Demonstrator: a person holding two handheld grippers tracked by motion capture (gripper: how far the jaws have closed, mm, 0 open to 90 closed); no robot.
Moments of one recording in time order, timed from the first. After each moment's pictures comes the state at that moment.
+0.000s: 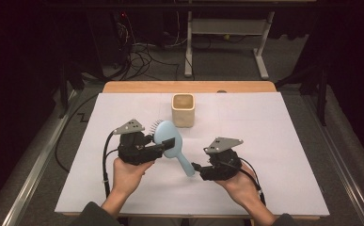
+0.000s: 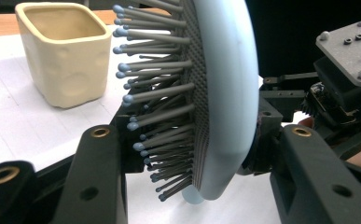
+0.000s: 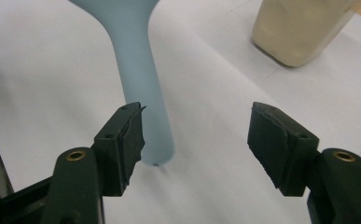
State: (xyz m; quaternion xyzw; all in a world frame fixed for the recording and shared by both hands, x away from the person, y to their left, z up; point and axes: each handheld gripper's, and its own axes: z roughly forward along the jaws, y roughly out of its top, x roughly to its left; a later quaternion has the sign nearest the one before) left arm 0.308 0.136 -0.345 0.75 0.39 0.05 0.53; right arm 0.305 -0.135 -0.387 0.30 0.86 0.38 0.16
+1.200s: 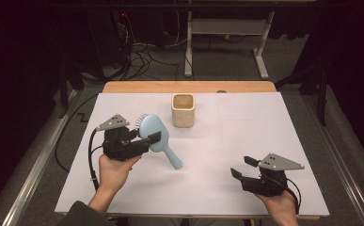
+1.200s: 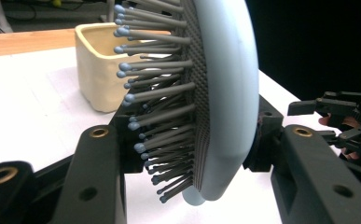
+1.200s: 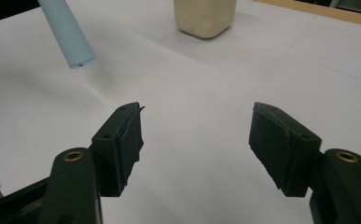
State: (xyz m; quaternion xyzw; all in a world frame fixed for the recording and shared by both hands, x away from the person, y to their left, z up) left arm 0.307 0.164 -0.330 0.74 0.41 0.09 0.52; right arm 0.268 -0.246 -0.413 0.38 0.79 0.45 0.20
